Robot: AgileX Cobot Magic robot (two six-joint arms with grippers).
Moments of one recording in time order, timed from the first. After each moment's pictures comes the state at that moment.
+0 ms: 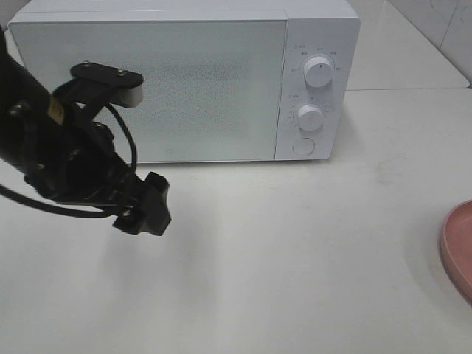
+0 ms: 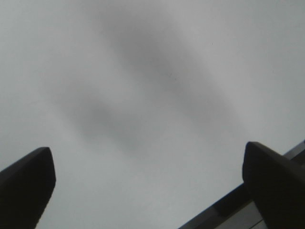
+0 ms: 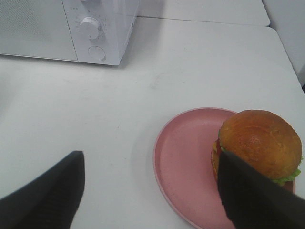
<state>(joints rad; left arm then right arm) -0.67 1.53 -0.93 -0.07 0.67 -0.04 0.11 0.00 -0.50 -0.02 0.99 0.06</state>
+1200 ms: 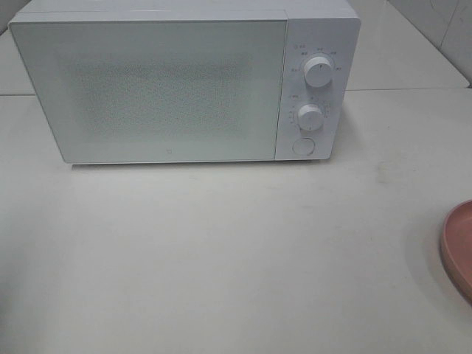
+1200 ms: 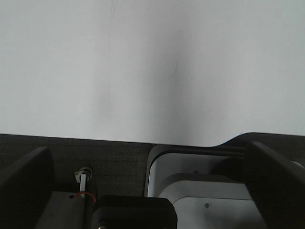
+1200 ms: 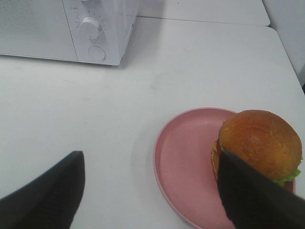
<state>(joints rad) 0.05 0.84 -0.65 -0.05 1.16 -0.02 0.11 0.00 -0.50 -0.02 0.99 0.06</state>
